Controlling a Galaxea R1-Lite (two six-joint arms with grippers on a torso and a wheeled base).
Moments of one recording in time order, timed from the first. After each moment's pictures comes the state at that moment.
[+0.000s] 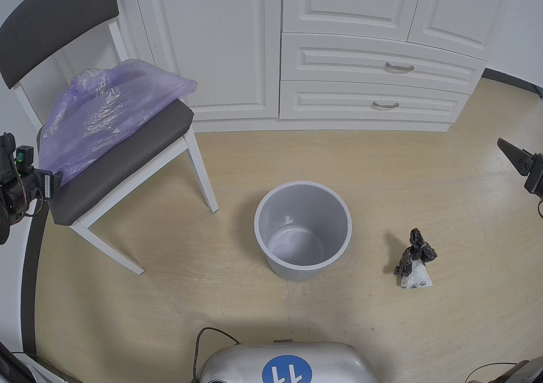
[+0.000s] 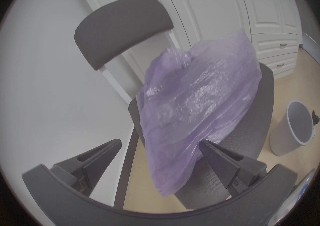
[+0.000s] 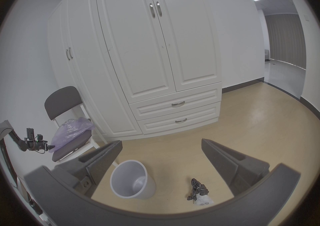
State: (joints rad) left arm 0.33 1.65 -0.75 -0.66 0.08 0.33; right arm -0.06 1.11 -0.54 -0.62 0.16 0.20
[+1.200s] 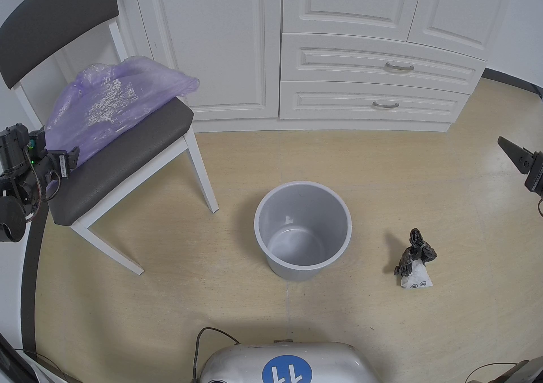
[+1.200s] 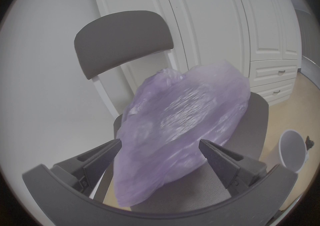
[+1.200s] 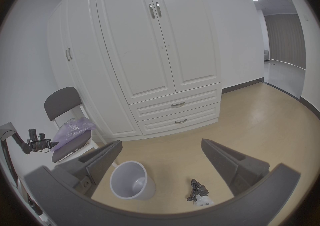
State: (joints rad) left arm 0.24 1.73 -0.79 -0.86 0.07 0.18; right arm -0.07 1.11 -0.55 -0.63 0.16 0.21
